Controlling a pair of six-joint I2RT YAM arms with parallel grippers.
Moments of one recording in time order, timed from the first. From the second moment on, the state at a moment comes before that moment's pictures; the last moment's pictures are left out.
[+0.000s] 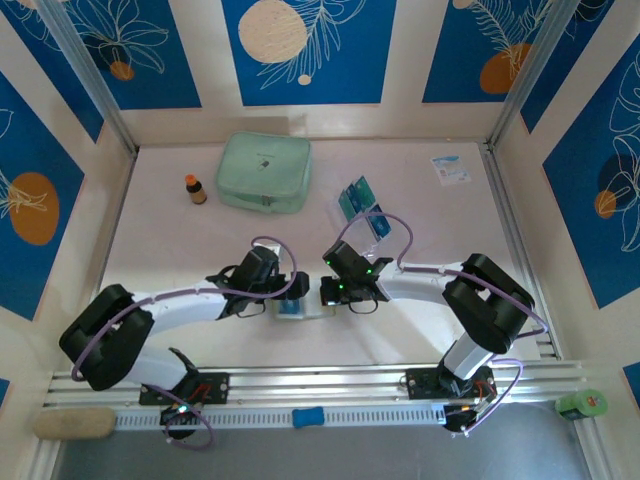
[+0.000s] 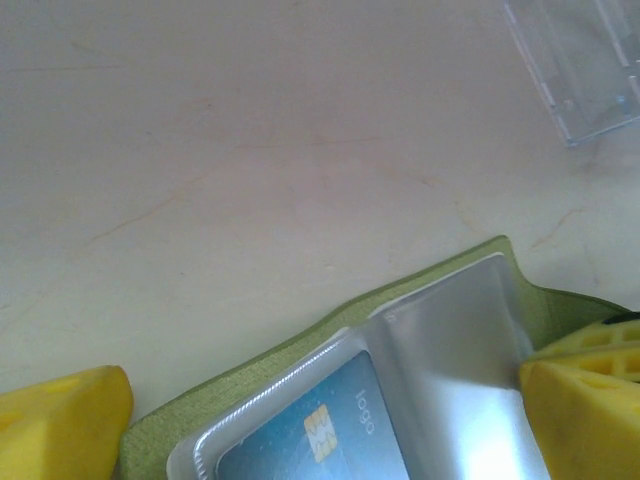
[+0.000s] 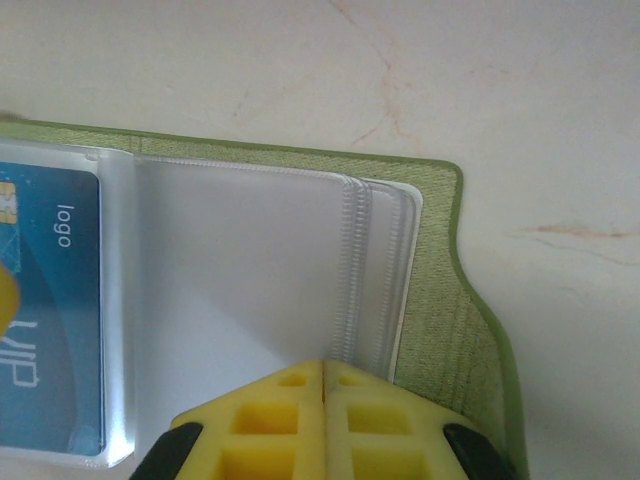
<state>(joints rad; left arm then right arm) -0.73 1.38 0.55 0.00 0.03 -0.67 0.84 1.61 0.78 -0.23 -0.14 0.71</state>
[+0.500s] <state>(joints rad) -0.73 1.33 0.54 0.14 0.16 -0.78 0.84 1.61 0.78 -0.24 -0.14 0.71</state>
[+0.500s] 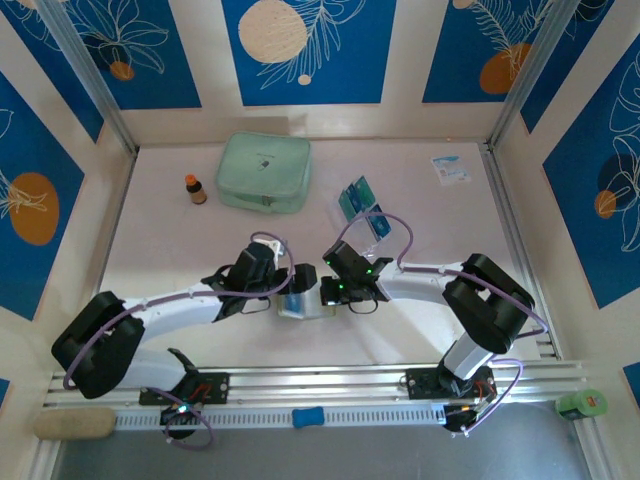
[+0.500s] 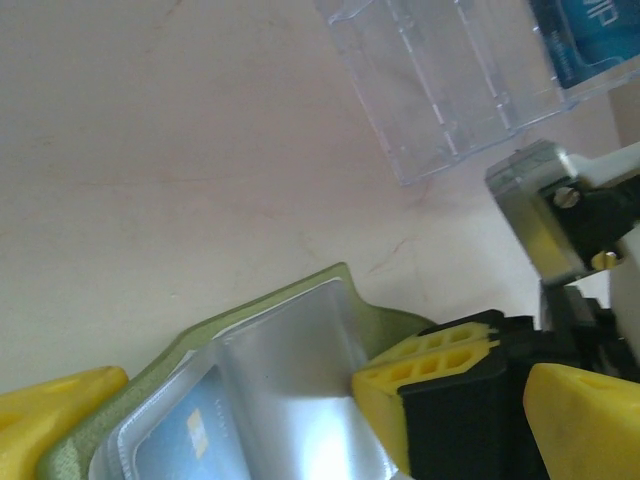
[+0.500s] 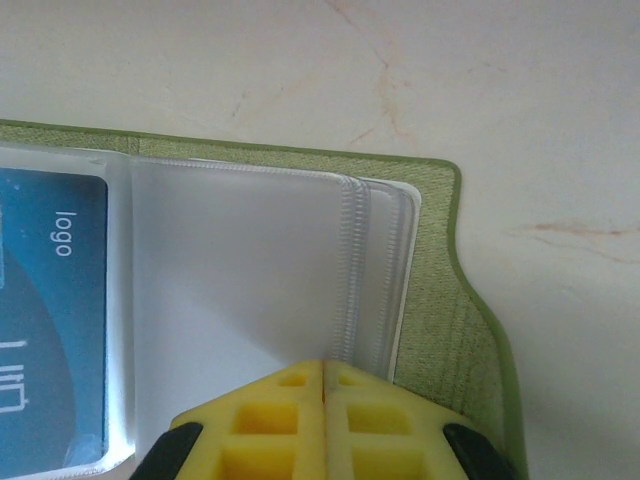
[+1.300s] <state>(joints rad) -0.73 1.32 0.54 0.17 0.18 -0.82 0.75 1.41 0.79 -0.43 -0.12 0.71</state>
